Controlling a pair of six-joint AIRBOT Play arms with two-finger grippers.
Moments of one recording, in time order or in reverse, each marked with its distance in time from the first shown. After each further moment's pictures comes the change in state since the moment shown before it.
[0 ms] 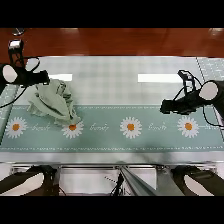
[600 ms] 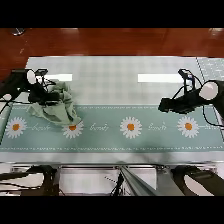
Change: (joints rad) left arm -0.014 -0.219 0.026 -0.028 -0.326 0.063; right arm 0.000 0.000 0.000 0.034 -0.034 0.018
